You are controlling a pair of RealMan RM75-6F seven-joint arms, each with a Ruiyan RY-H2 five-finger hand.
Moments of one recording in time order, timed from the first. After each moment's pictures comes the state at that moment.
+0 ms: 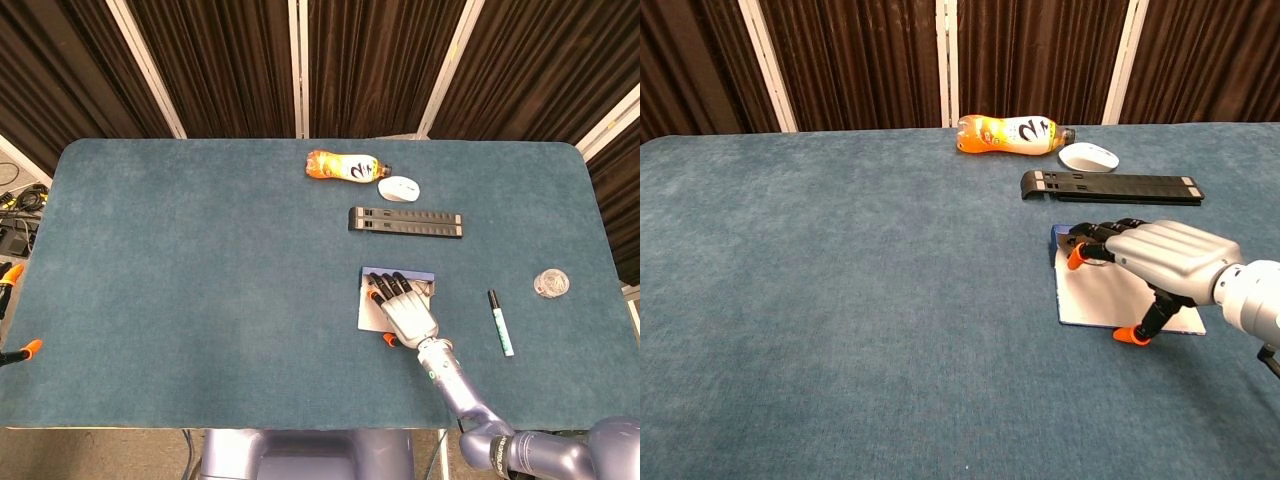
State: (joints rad) left arm -0.11 -1.00 -0.07 -1.69 1.34 1.40 0.11; right arm 0.61 -1.68 0.06 -1.31 -1.25 1.01 -0.43
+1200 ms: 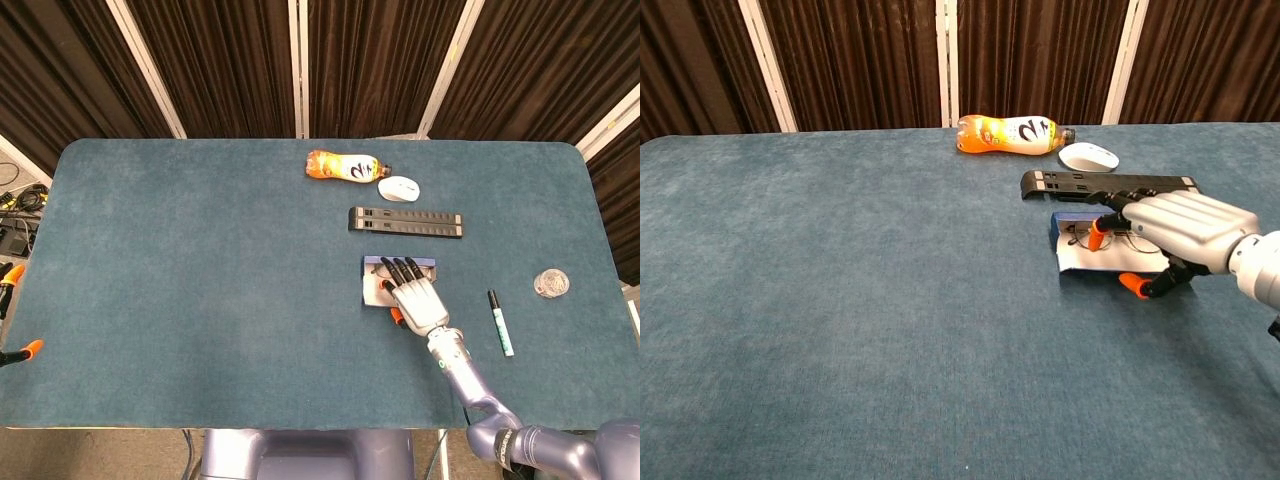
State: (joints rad) left arm -0.11 -1.01 -0.07 -1.69 1.33 1.39 0.12; right arm 0.60 -1.66 0.10 -1.25 -1.31 1.04 -0.32
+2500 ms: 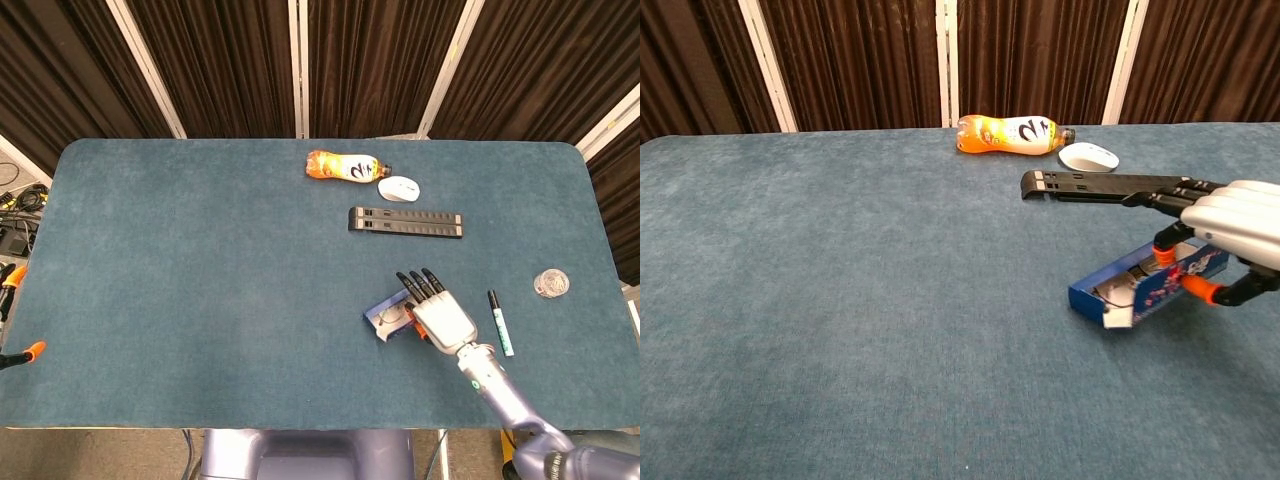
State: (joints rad) left arm -0.10 -0.99 -0.06 -1.71 1.36 1.41 0.10; right arm 0.54 -1.42 -0.01 -1.45 -1.49 1.11 -0.36
